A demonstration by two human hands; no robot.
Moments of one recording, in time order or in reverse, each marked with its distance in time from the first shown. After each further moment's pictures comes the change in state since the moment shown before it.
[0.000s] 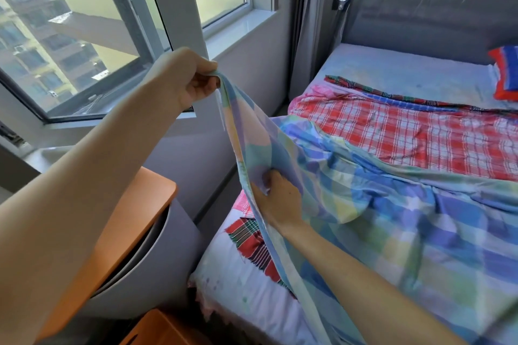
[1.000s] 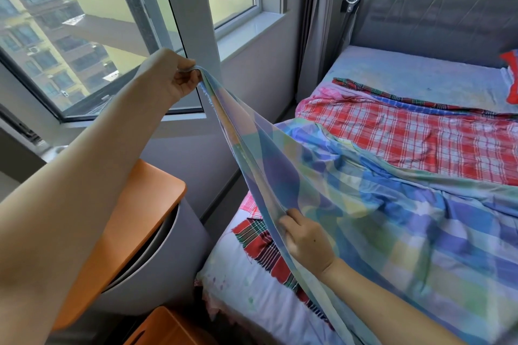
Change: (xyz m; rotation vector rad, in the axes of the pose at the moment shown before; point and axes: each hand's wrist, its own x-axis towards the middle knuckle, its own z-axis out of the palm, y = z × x) left_hand 0.029 0.007 -0.039 -0.131 0.112 -0.060; right_hand -0.039 0.077 0.010 -0.118 0.143 -0.683
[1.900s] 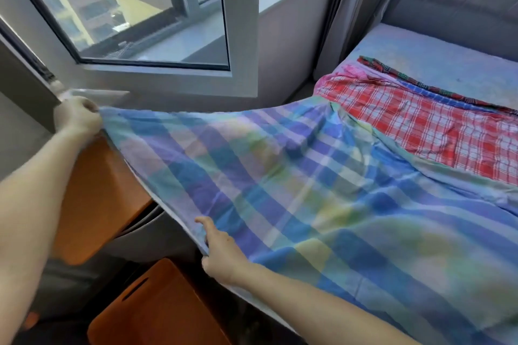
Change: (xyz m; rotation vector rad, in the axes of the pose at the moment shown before) left_hand 0.050 -0.109 -0.266 1.145 0.544 0.202; right_hand -0.002 -0.161 0.093 0.455 -0.831 0.434
